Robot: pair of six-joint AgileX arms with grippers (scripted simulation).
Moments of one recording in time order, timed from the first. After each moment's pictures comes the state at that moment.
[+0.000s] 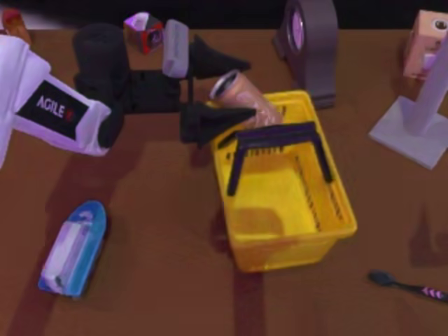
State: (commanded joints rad) left arm -0.29 2.35 1.31 1.00 1.28 0.04; right arm 0.00 0.00 0.00 0.00 0.00 0.00
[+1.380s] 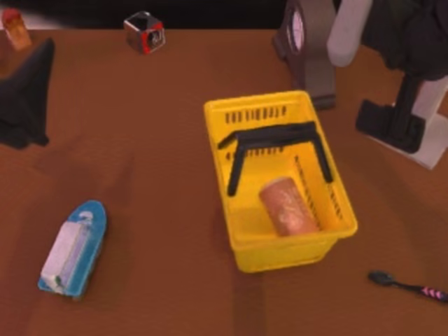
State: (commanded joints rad) left arm -0.06 0.72 0.48 0.34 0.40 -0.06; right arm 0.46 1.61 1.60 -1.11 0.00 -0.76
